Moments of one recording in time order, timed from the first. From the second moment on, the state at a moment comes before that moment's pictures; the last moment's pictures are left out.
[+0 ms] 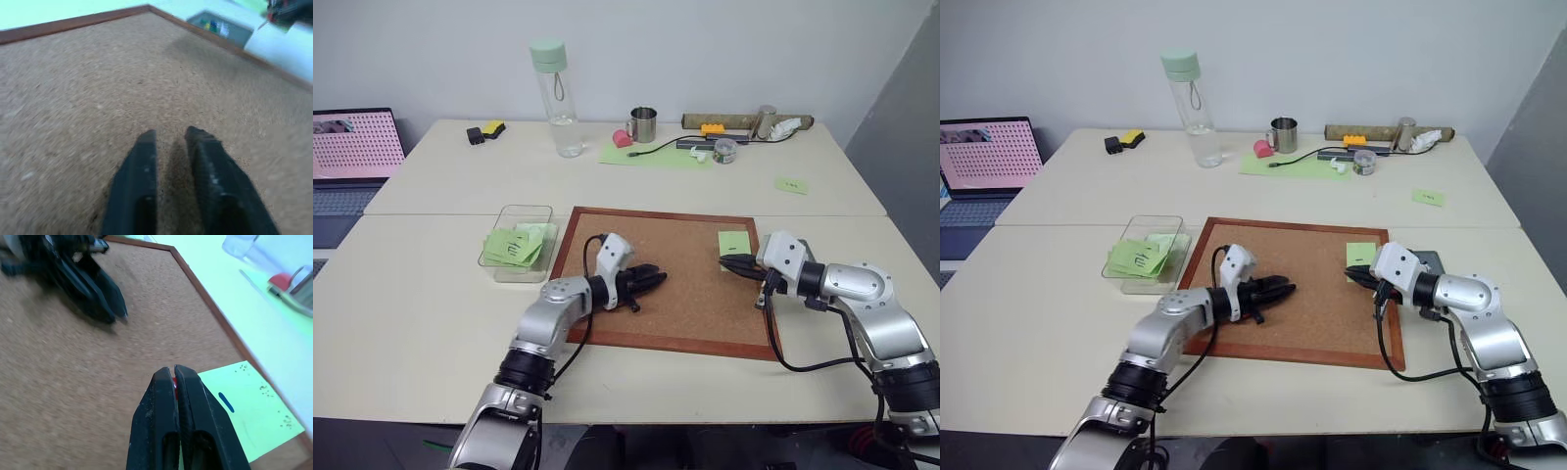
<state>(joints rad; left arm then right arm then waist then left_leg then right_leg) -0.46 0.27 -0.10 0.16 -0.36 0.50 -0.85 -0.34 -0.68 0.08 -0.07 0.10 0.05 0.94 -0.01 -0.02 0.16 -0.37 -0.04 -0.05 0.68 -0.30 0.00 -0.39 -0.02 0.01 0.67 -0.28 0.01</state>
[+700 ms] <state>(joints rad) -0.55 0.01 0.05 0.07 -0.69 0.84 -0.66 -0.40 -0.71 0.18 -0.10 -0.02 -0.26 0.97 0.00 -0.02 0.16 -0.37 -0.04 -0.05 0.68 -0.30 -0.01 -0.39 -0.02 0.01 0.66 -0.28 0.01</state>
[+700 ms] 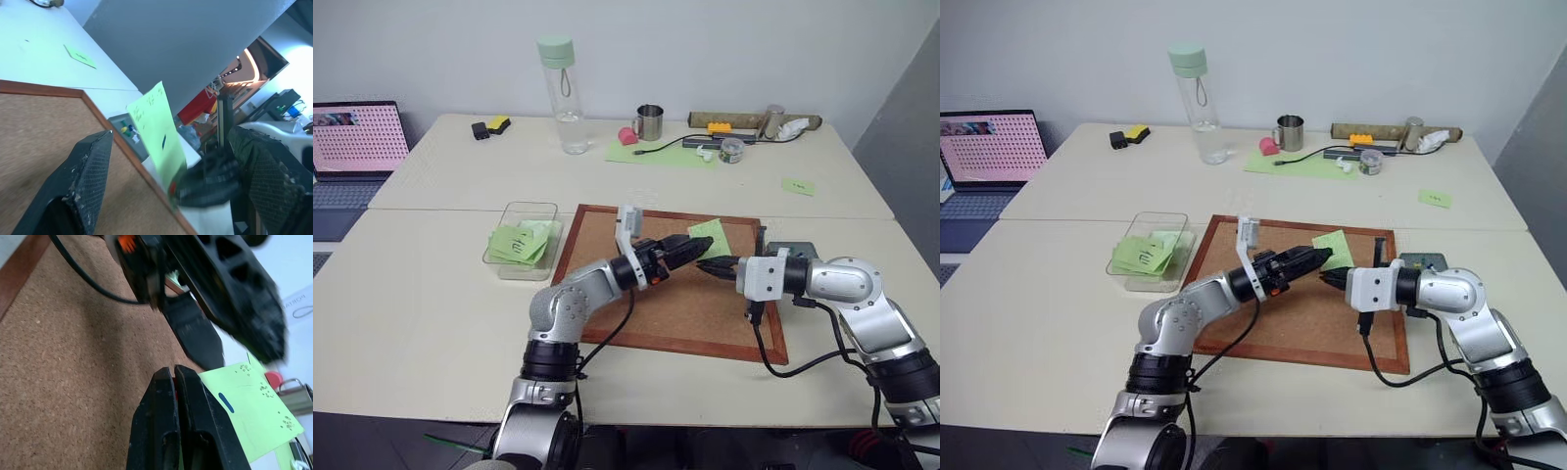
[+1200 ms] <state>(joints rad) -0.56 -0.01 0.03 0.13 -0.69 0.80 -0.67 -0.40 -0.70 0.21 -0.13 -0.02 -0.25 0.98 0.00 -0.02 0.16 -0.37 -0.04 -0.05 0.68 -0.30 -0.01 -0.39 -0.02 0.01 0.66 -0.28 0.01</state>
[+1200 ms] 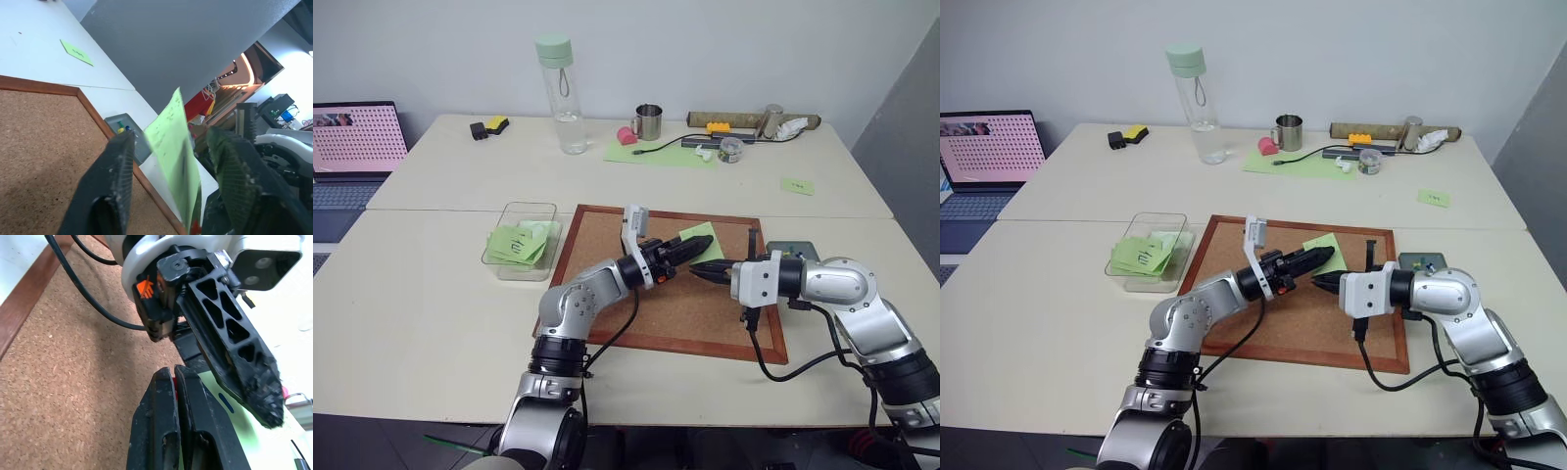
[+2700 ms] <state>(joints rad) -0.48 0.08 -0.05 0.00 -0.52 0.61 -0.62 -0.26 -0.75 -0.15 0.10 0.13 0.30 0.70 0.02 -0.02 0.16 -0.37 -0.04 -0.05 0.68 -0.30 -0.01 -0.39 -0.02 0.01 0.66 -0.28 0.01</state>
